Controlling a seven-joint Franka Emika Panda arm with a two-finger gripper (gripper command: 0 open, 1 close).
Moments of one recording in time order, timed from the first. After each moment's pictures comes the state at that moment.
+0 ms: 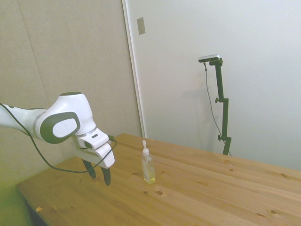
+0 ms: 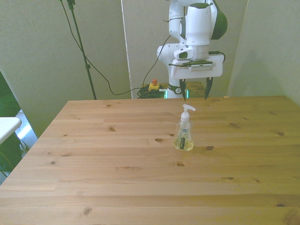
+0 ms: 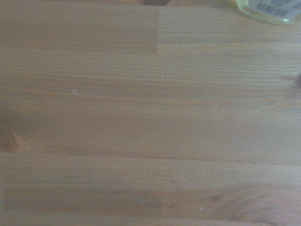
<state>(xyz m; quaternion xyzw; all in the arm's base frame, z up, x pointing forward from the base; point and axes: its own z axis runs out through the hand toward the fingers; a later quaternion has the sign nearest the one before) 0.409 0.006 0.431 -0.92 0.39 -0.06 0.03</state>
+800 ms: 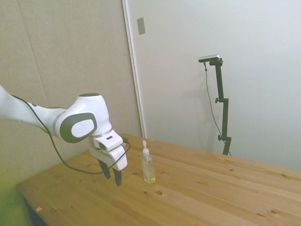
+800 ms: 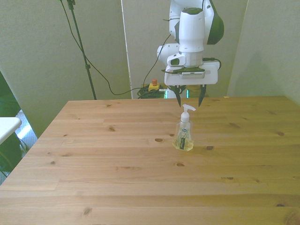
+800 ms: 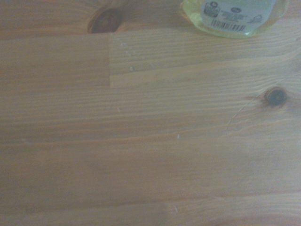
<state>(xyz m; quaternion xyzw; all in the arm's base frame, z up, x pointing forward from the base) 0.451 -0.029 0.422 -0.89 0.45 -0.04 0.03</state>
